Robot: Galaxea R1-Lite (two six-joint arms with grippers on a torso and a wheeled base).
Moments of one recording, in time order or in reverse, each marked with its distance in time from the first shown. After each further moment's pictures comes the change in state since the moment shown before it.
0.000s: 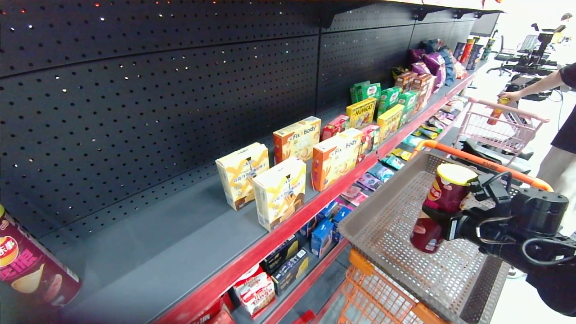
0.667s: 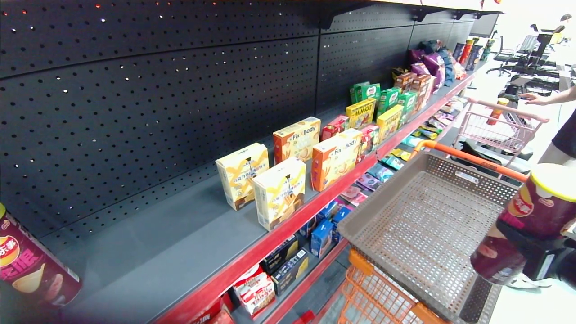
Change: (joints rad) left arm 0.000 0.000 0.000 0.000 0.000 0.000; right arm 0.072 -0.697 0.264 0.337 -0.293 -0.035
